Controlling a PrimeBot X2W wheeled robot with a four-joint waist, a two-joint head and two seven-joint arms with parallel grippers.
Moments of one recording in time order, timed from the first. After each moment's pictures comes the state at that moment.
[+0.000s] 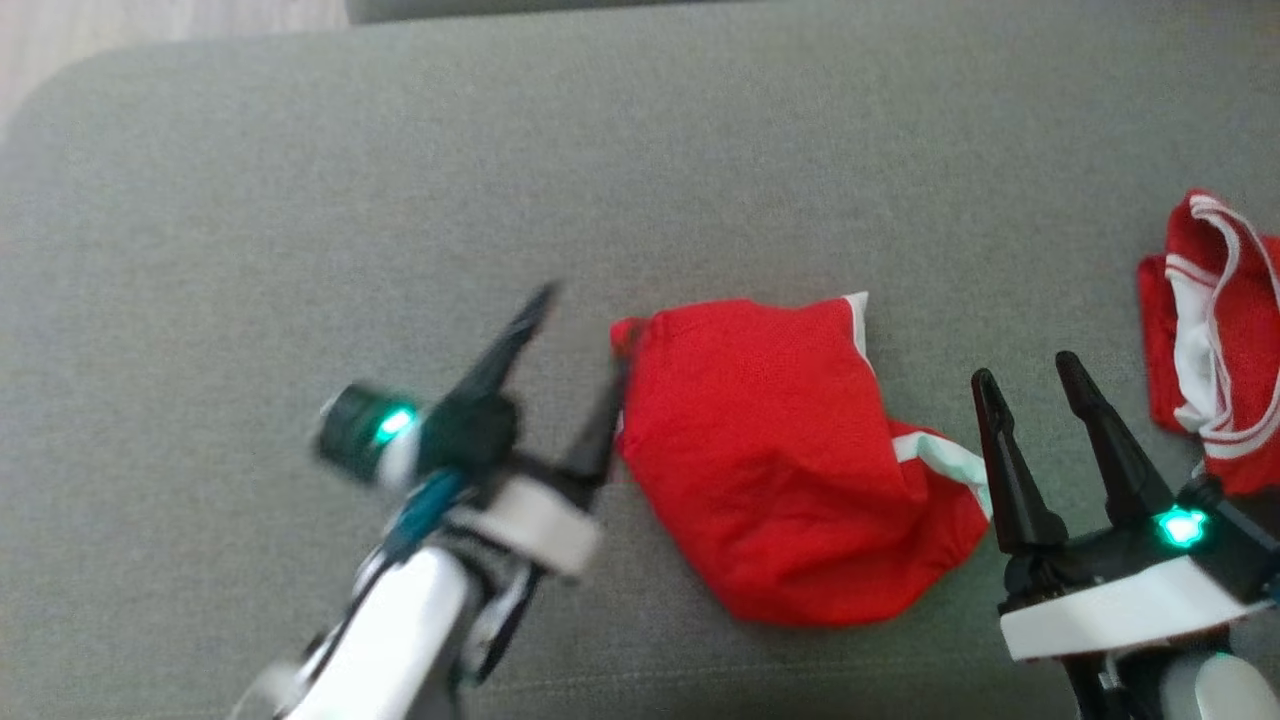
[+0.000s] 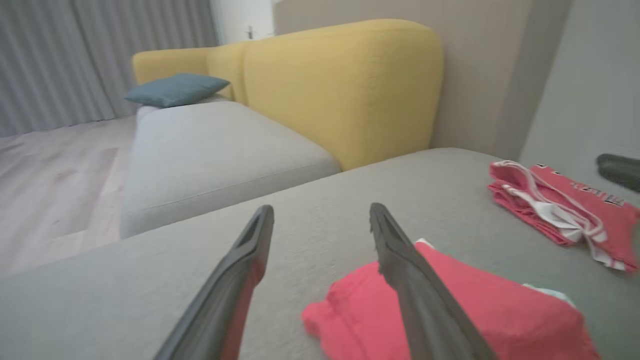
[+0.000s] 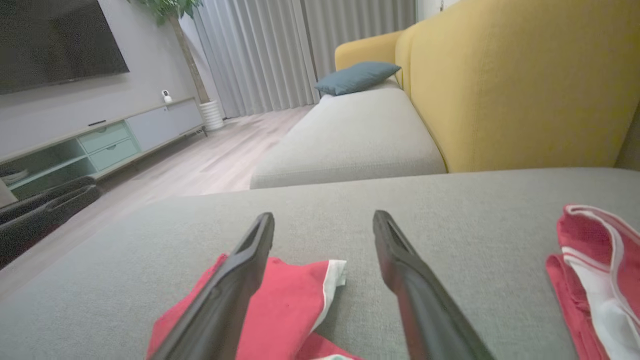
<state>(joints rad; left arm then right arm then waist) -0.26 0.18 -0.59 -0.01 -0.18 0.13 -0.12 0.11 -0.14 0.11 -0.24 0.30 0.13 -0.01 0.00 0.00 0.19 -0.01</state>
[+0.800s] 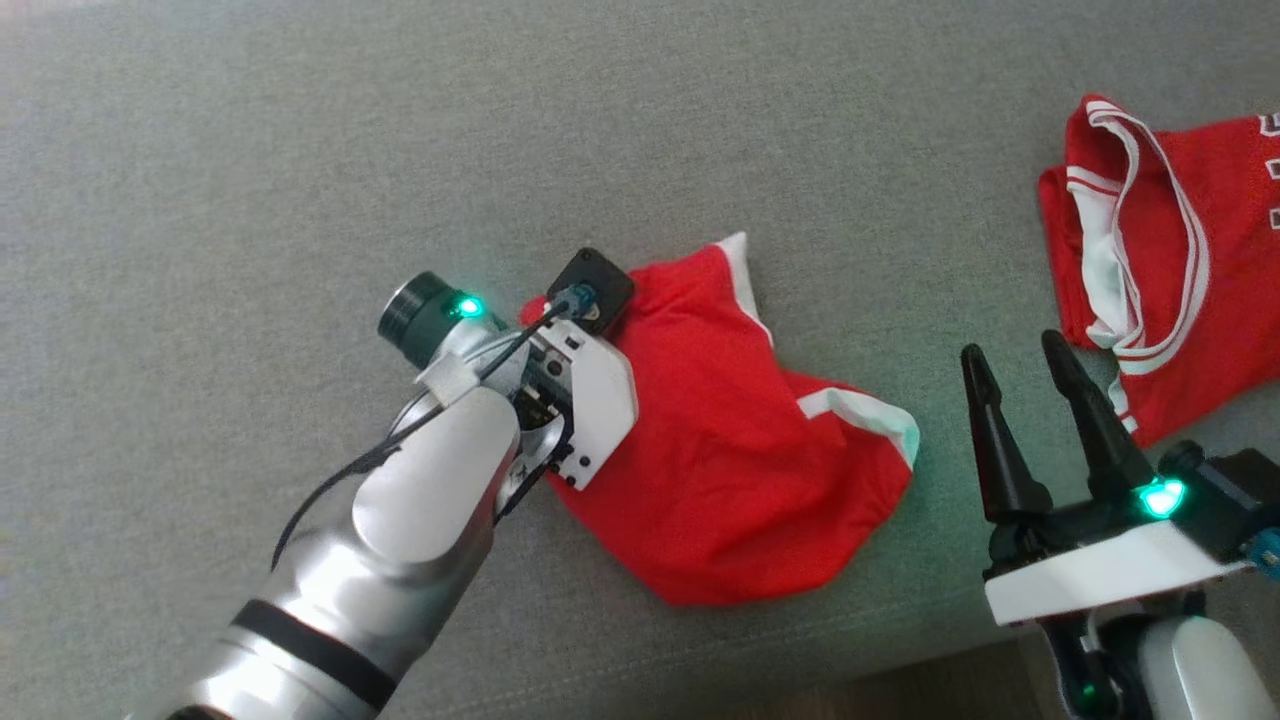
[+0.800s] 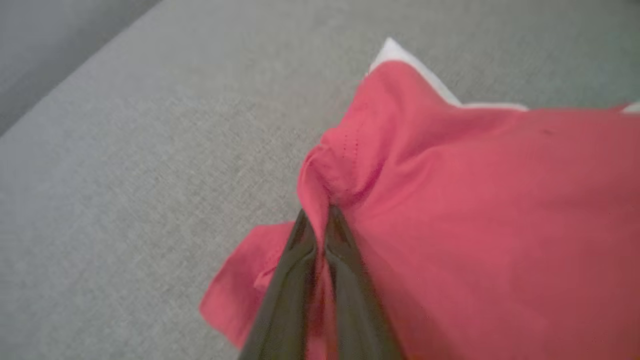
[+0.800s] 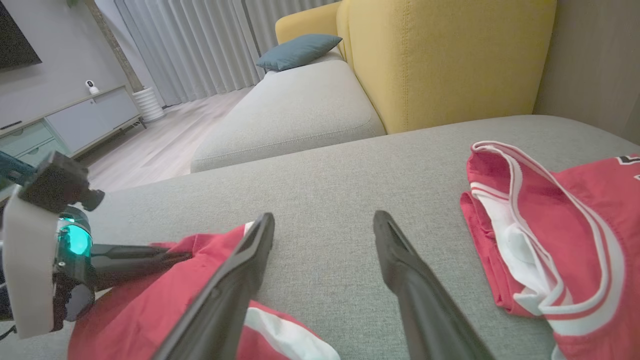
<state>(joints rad) -0.70 0.07 -0.75 0.64 -0.17 -0.05 0.27 0.03 -0.12 0.11 -0.14 0.32 0.13 -0.02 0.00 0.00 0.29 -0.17</state>
